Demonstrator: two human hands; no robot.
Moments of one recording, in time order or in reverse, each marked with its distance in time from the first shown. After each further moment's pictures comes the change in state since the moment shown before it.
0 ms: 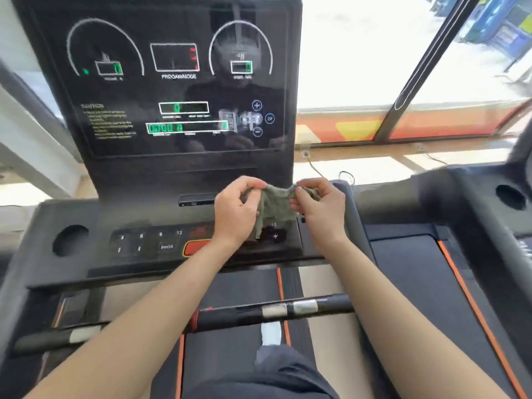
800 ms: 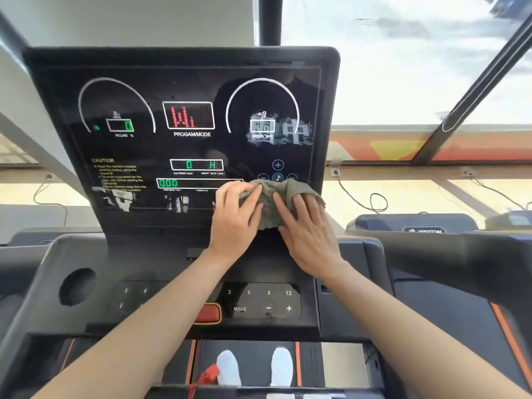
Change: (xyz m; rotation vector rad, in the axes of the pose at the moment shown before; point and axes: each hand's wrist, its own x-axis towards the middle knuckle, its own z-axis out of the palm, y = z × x) left_hand 0.143 -0.049 0.003 0.778 0.254 0.656; right_hand 0.149 0.032 0.051 -1.292 -0.282 -0.985
